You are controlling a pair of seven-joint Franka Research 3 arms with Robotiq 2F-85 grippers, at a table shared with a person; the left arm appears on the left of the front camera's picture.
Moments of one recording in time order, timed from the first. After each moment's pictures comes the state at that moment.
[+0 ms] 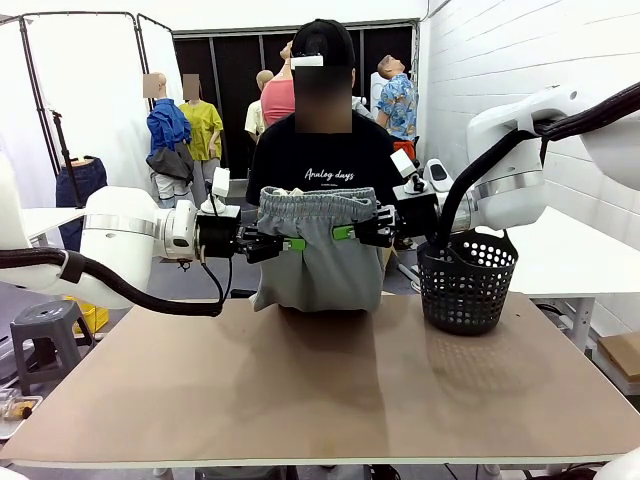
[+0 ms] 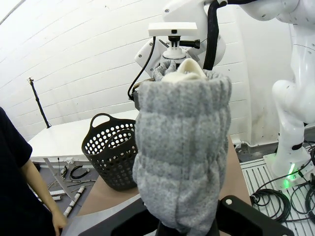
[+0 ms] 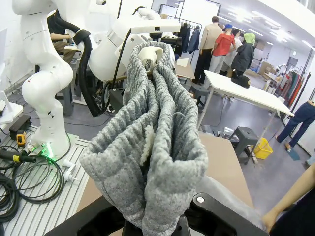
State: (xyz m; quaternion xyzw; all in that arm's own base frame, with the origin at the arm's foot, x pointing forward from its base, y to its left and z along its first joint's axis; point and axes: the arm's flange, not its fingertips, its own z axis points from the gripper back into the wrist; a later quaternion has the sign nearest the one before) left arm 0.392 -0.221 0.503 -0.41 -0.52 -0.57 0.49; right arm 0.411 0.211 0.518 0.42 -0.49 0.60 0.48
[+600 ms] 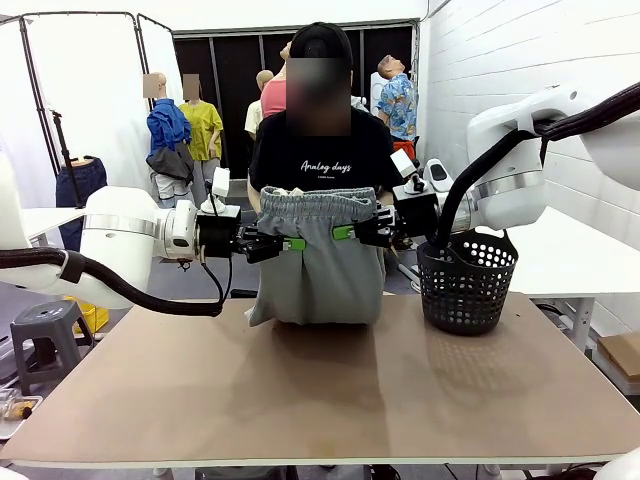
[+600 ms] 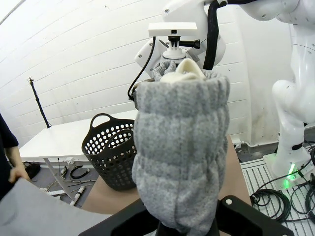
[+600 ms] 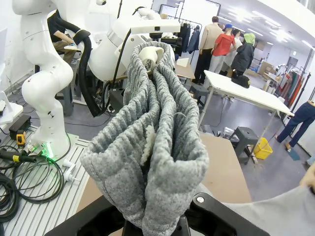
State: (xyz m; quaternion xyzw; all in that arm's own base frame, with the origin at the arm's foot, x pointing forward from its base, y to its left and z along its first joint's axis) left arm 0.392 -0.221 0.504 -0.41 -0.52 -0.57 0.49; right arm 0.411 0.211 0.518 0.42 -0.49 0.60 0.48
